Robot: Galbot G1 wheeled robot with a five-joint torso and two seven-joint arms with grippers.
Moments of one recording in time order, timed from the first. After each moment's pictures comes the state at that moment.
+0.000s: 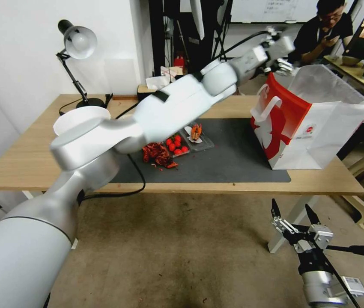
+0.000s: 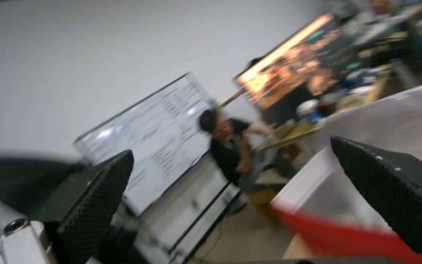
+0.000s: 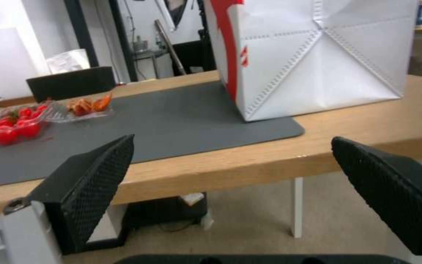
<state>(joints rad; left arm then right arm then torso) -0.25 -1.50 0.67 -1.04 -0.57 -0.01 -0.06 -1.84 1.23 0.60 2.10 0.46 0.32 0.12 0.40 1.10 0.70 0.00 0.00</state>
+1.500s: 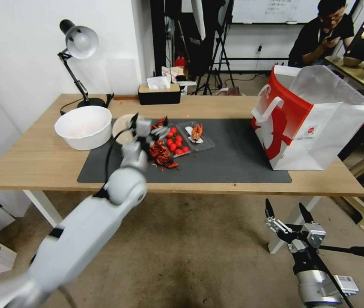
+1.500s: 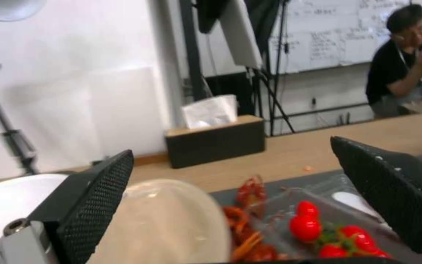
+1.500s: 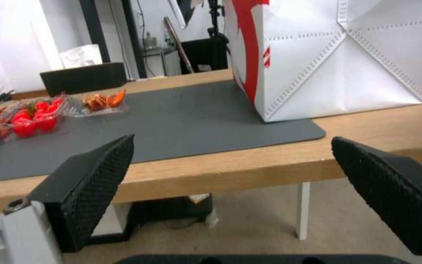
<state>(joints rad) 0.84 -1.02 0.01 -1.84 -0.48 0.08 -0.47 -1.84 1.23 0.58 2.12 0.41 0.30 0.13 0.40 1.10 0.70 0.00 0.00</state>
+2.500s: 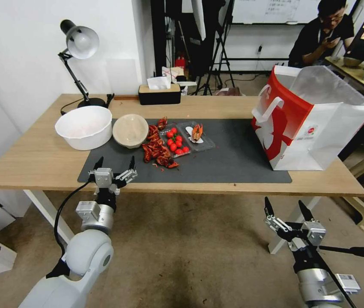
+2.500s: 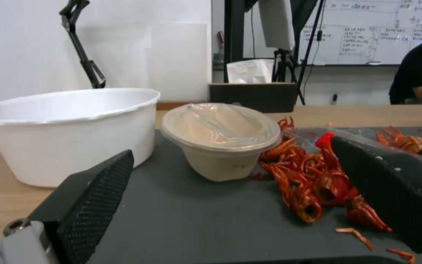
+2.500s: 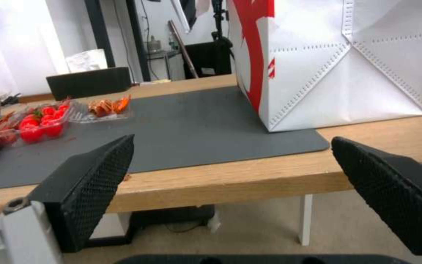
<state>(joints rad) 1.34 -1.09 -0.30 -2.03 -0.41 -0.04 -0.37 -1.84 1.21 0.58 2.14 0.42 0.30 0.13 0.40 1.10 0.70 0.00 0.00</state>
